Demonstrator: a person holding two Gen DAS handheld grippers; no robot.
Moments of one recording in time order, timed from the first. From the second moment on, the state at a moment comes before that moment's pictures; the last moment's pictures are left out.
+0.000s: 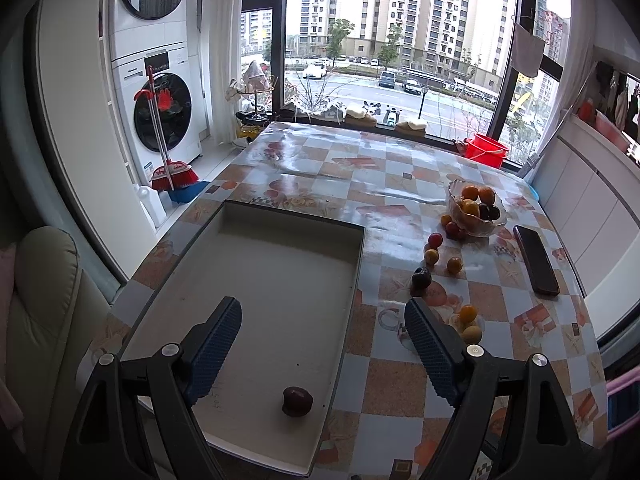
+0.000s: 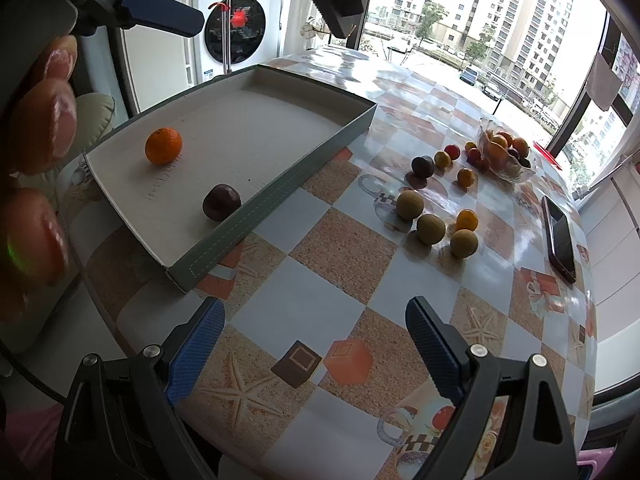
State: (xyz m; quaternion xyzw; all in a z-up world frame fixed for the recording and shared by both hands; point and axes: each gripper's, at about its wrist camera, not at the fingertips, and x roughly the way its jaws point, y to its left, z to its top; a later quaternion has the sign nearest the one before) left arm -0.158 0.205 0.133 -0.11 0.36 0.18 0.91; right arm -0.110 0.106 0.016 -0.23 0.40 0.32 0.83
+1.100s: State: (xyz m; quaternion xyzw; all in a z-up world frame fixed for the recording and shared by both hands) left arm -0.152 0.192 0.128 -0.10 0.37 0.19 0.90; right arm -0.111 0.099 0.016 -0.23 0.41 0.31 0.83
